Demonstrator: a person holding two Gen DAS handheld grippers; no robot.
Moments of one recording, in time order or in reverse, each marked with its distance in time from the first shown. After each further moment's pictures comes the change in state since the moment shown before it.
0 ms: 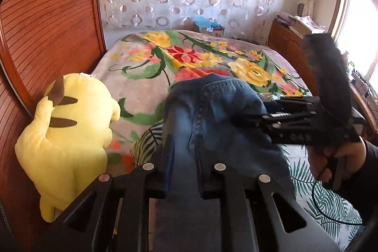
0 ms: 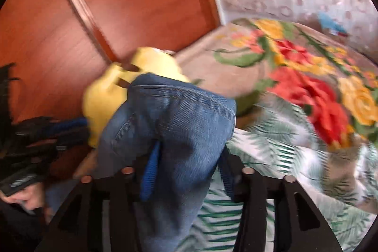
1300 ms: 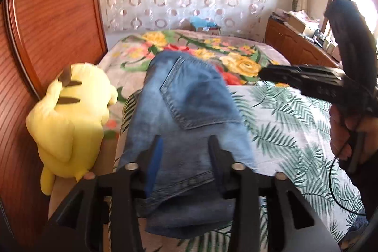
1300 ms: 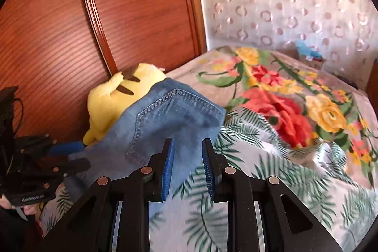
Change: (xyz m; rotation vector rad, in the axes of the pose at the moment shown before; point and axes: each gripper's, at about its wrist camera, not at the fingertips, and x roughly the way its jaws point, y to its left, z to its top) left arm -0.066 -0.066 -0.063 0.041 -0.036 0.031; right arm -0.119 0.056 -0.083 -0.065 -0.196 -0.120
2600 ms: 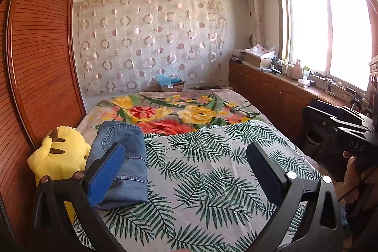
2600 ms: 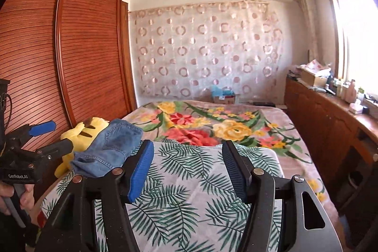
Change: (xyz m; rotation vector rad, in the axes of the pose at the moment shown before) left arm -0.170 -0.163 -0.034 0.141 -0.355 -0.100; right arm -0.270 0.099 -0.168 0.131 -0.370 -0.453
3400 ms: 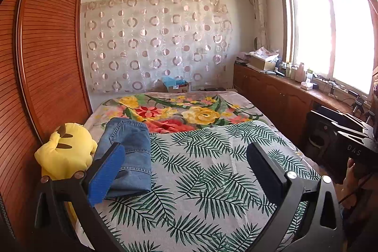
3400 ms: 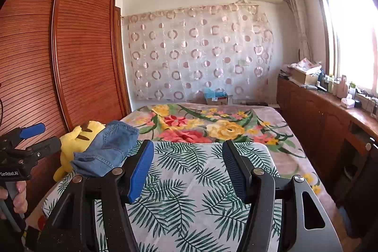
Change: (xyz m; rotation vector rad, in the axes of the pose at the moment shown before) left arm -0.027 0.001 -0.012 -0.021 -0.007 0.040; right arm -0.025 0.020 -0.021 0.030 -0.018 -0.033
